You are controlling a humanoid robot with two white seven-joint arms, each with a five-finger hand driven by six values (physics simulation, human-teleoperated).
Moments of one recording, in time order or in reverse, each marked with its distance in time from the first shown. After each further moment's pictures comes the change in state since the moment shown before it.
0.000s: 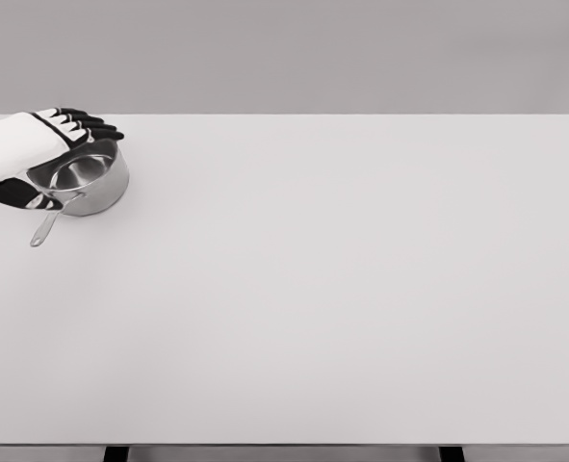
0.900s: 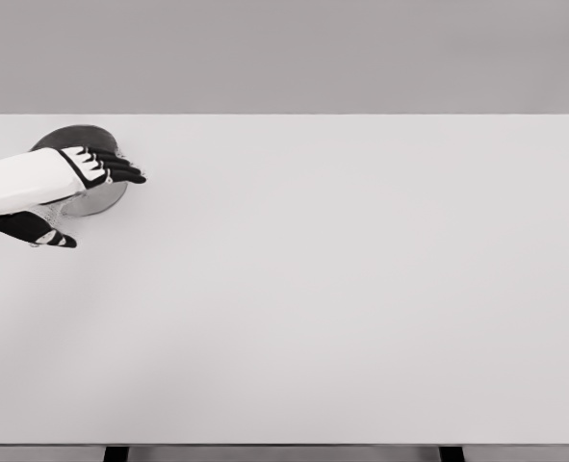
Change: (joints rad) left arm 0.008 0.090 -0.089 -0.032 0.161 -0.114 -0.030; right arm 0.006 0.000 -0.002 0.011 -0.002 0.009 0.000
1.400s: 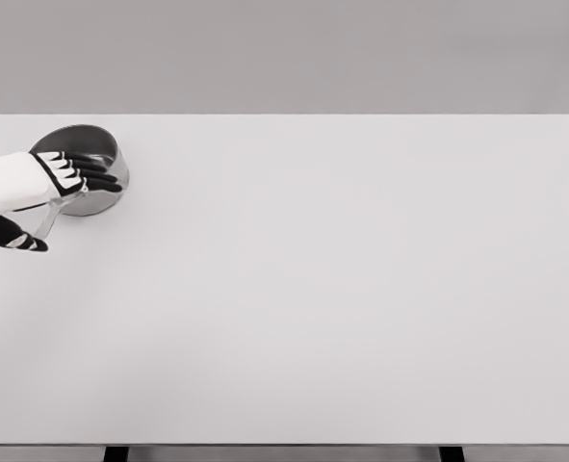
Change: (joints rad) left arm 0.006 0.062 0.002 0.042 -0.020 -0.068 0.005; right arm 0.000 0.000 0.000 0.000 0.000 0.000 0.000
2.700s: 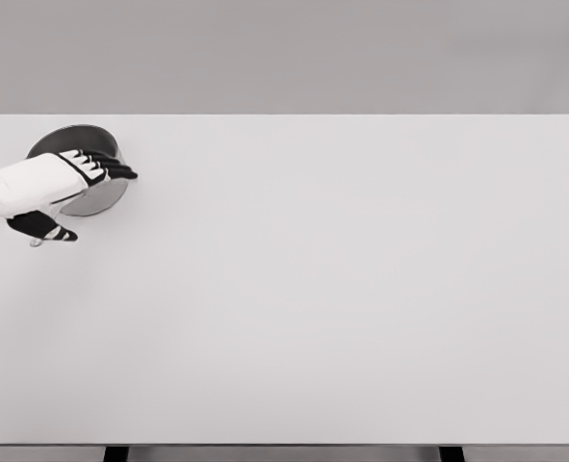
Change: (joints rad) left arm -0.012 -0.201 -0.019 0.135 -0.199 0.085 0.072; right arm 0.000 0.000 0.000 0.000 0.000 0.000 0.000
